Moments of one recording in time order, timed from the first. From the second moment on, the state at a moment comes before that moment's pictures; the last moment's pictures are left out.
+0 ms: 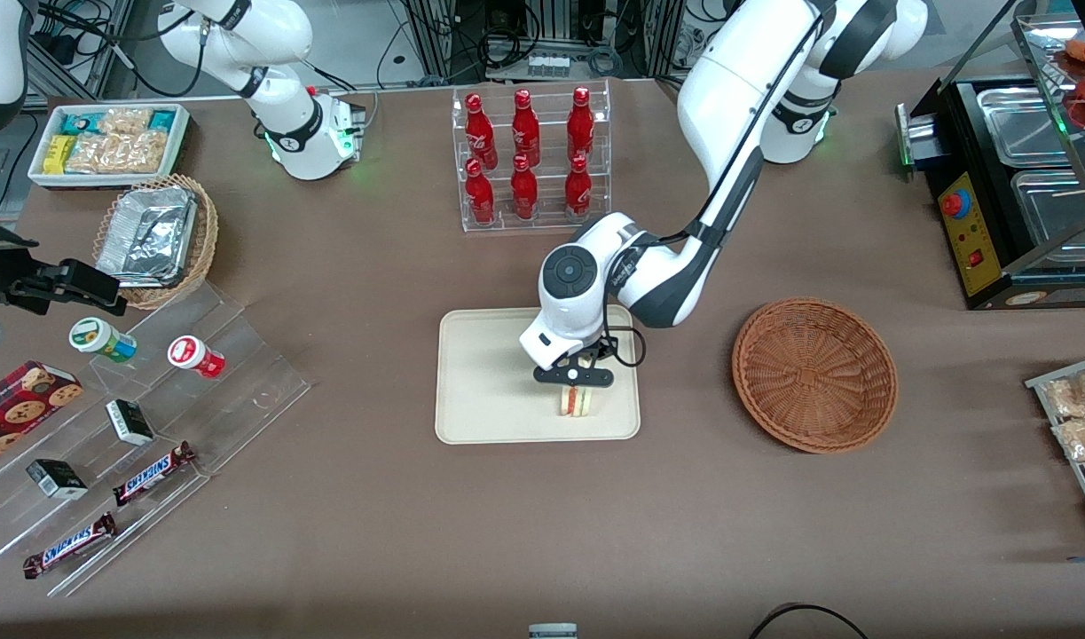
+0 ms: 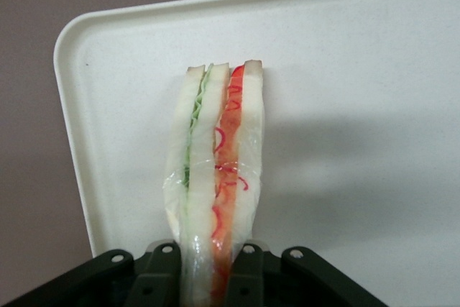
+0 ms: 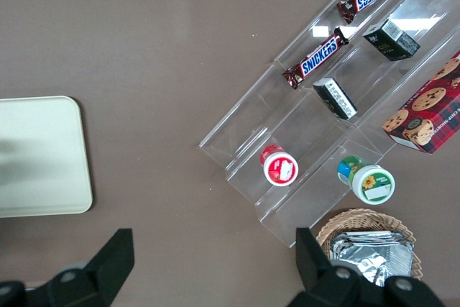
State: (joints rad) arm -0.67 0.74 -0.09 -1.49 0.12 2.18 -0.72
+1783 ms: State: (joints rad) arm -0.66 0.62 0.05 -1.39 0.13 2.12 -0.67
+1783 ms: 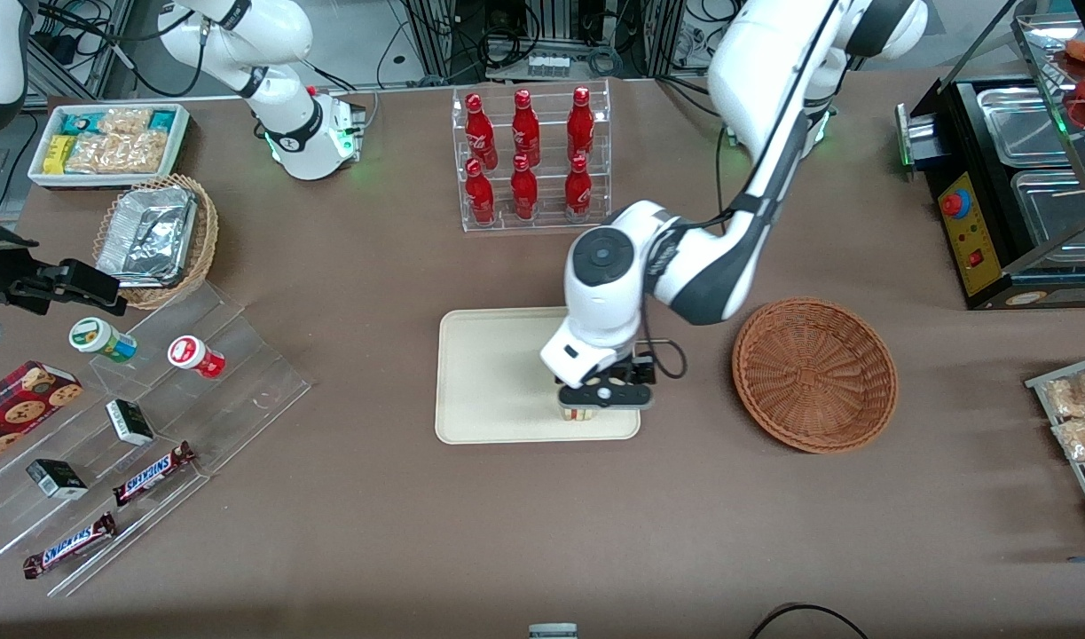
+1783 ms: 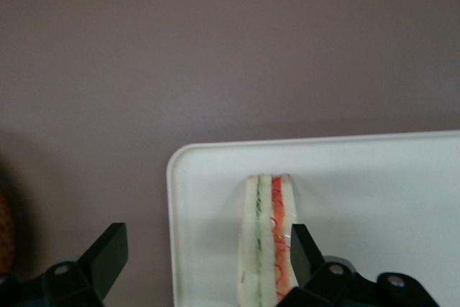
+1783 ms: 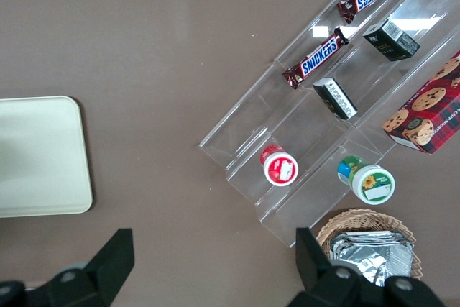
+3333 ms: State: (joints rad) arm -0.57 0.35 0.30 -1.39 -0.06 1.76 -0.32
